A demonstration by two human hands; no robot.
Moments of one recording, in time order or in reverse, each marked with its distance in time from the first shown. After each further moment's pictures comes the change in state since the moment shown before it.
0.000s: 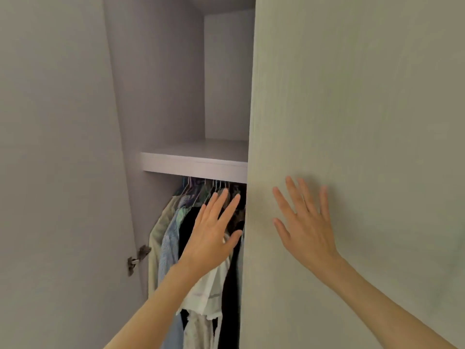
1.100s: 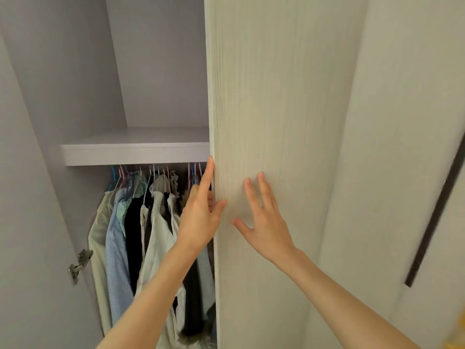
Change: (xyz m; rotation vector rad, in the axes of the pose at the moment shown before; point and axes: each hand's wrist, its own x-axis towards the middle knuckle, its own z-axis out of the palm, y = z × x) left_hand -0.024 0.062 -0.037 -0.689 0.058 0.027; right_hand -0.072 -0.078 -0.086 0.322 -0.190 0.412
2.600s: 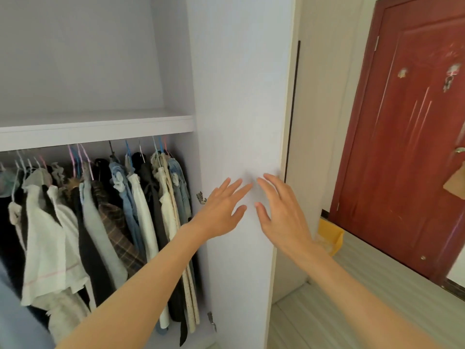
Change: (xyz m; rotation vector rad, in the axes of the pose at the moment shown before) left_hand -0.112 0.180 0.168 0.181 -0.758 0.410; right_hand -0.228 0.073 -0.199 -0.277 0.271 0.271
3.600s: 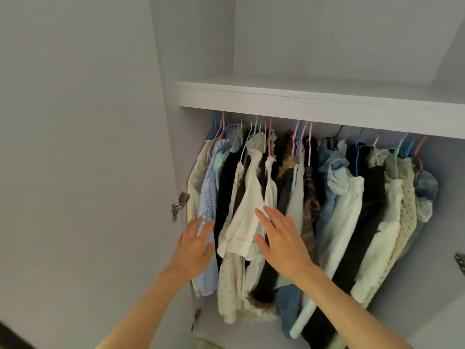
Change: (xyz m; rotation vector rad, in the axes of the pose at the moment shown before) left_hand -0.335 -0.369 -0.054 0.121 0.235 -1.110; right_hand 0.069 -0.289 0.400 0.222 -0.597 -0.624
